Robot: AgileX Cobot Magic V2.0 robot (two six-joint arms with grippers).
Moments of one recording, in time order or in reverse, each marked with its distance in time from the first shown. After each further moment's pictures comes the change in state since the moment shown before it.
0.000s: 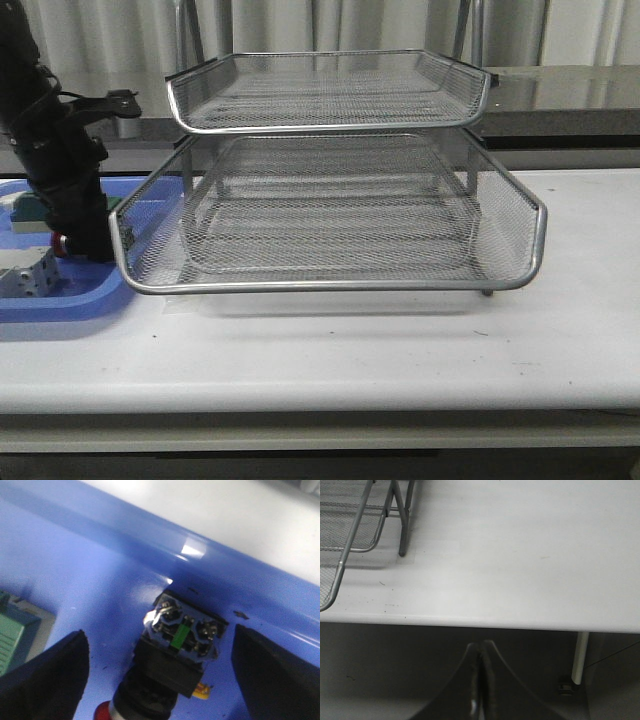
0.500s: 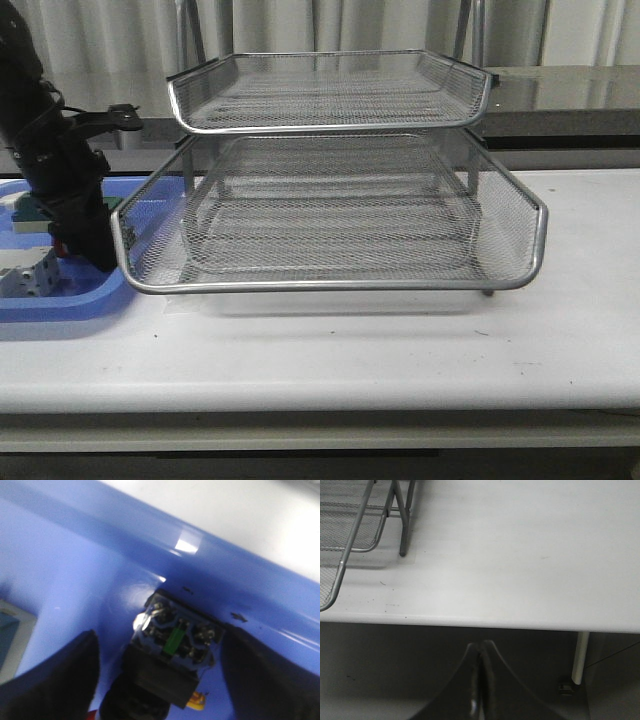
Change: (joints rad) left arm 0.000 0.026 -0.006 -0.014 0.005 0.000; right arm 0.000 0.000 0.000 0.000 0.000 0.000
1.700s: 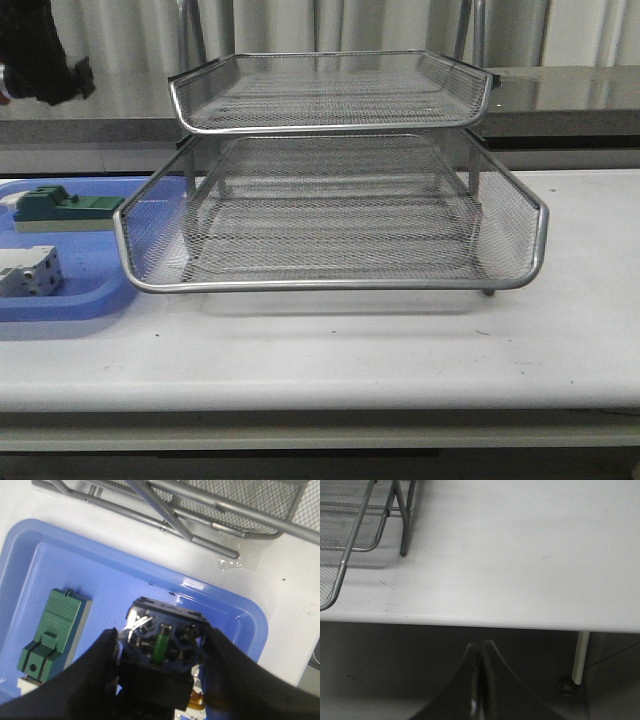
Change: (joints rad) left arm -0.002 -0.421 0.002 -0.012 0.290 -0.012; right arm 0.000 0.000 0.000 0.000 0.000 0.000
